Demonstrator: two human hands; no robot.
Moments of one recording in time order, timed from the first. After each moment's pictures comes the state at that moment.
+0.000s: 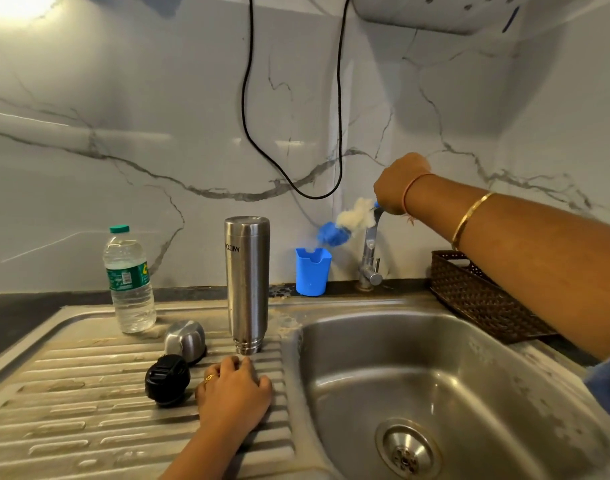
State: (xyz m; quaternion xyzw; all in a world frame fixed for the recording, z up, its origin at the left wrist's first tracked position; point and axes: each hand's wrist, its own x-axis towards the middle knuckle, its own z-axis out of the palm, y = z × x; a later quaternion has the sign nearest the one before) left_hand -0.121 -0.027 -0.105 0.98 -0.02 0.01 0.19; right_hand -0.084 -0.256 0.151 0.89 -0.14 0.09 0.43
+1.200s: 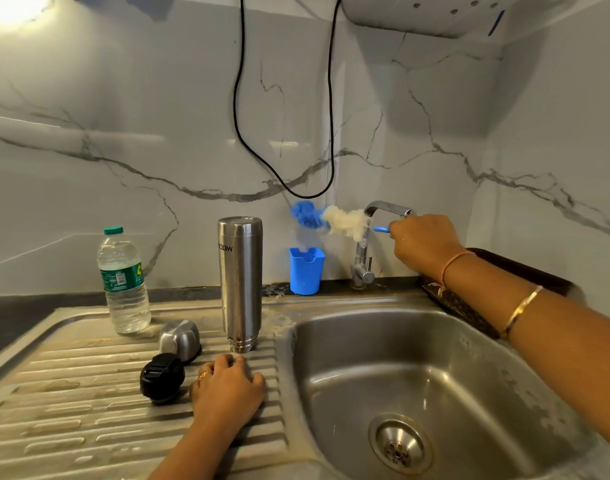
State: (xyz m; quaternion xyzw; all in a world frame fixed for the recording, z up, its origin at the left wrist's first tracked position) left_hand -0.120 -0.026 -0.104 0.98 -0.03 0.02 0.17; right_hand -0.123 -0.306 0.070 0.93 -0.09 0.25 0.25
